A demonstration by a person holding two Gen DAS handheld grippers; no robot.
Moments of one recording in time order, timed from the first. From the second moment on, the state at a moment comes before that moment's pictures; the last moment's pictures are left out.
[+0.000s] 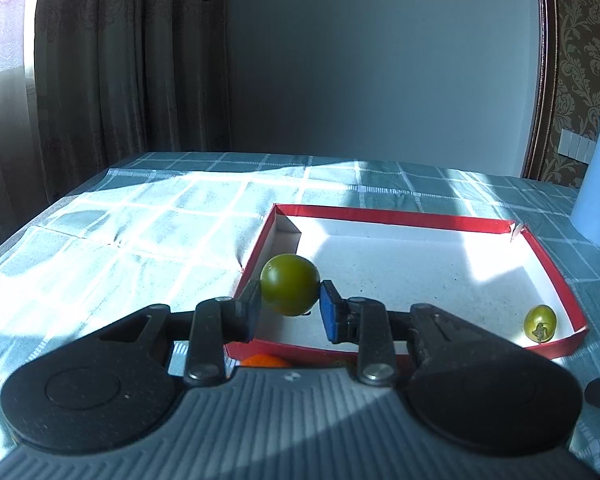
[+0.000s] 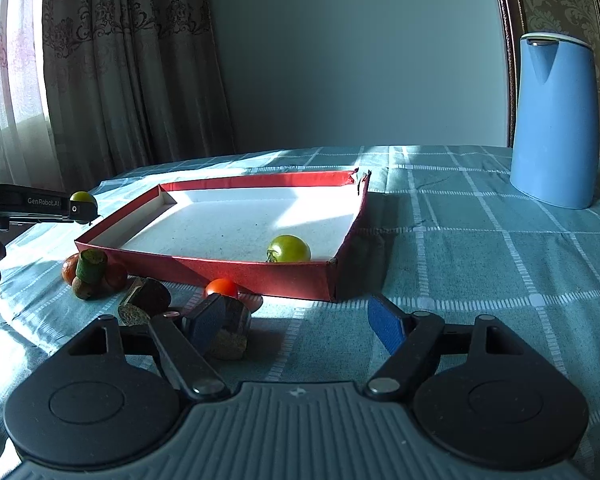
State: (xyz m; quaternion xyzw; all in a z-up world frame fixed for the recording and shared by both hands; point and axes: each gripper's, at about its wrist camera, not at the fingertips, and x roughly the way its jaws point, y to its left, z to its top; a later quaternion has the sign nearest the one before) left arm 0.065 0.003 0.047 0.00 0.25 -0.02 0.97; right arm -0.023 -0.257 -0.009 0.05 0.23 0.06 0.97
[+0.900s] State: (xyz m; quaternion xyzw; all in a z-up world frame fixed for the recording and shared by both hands) left arm 0.064 -0.007 0.022 0.02 0.27 -0.01 0.96; right arm -0.013 -0.270 -0.019 0.08 0.29 0.02 0.95
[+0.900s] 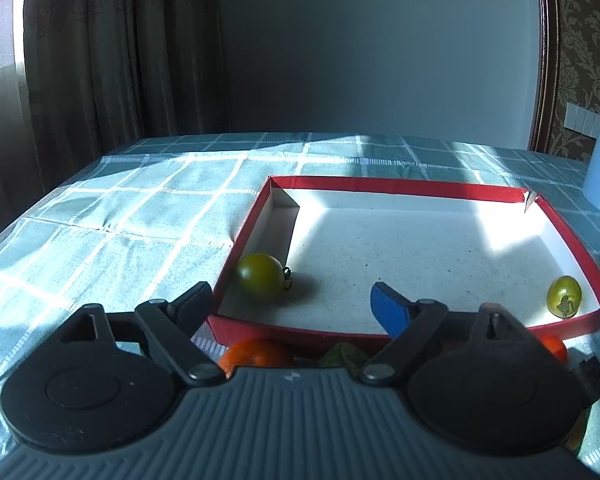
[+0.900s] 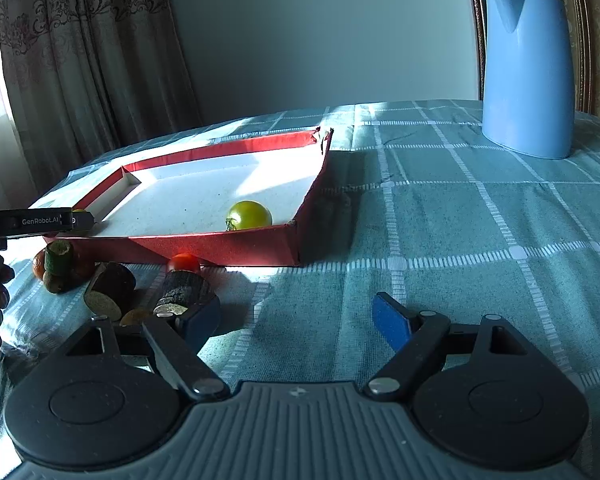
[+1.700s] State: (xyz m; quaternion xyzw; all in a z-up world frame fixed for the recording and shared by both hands) left arm -0.011 0.033 0.009 -0.01 0.26 0.03 0.97; right arm -0.014 -0.273 -0.020 0.10 0.29 0.04 0.95
